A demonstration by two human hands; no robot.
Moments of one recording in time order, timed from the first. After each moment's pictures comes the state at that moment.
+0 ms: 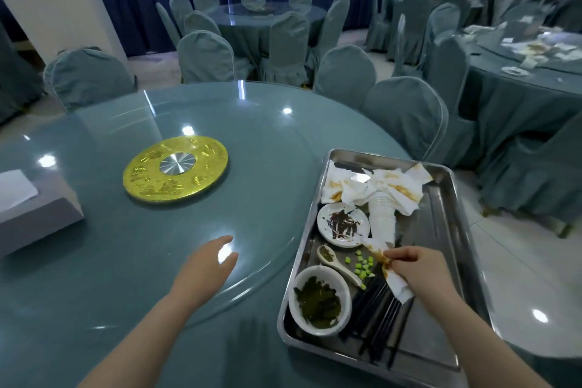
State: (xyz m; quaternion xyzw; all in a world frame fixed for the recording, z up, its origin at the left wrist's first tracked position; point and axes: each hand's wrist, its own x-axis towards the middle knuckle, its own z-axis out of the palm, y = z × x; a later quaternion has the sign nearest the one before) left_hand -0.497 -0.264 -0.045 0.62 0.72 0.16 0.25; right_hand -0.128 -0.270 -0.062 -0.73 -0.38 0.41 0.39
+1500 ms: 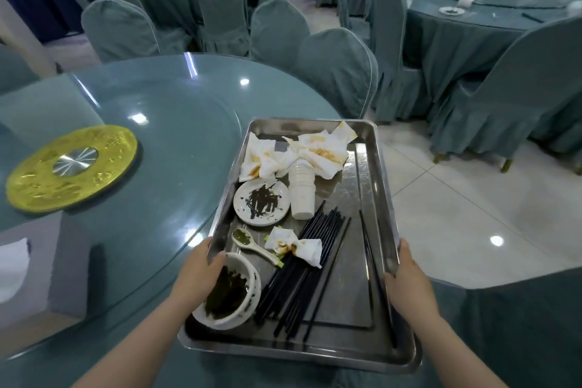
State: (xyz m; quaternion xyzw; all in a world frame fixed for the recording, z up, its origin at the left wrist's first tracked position) left_hand -0.342 -0.235 -0.146 0.61 0.70 0.18 0.31; right_hand 0.021 -0.325 -0.160 -0.84 -0.43 0.27 0.17
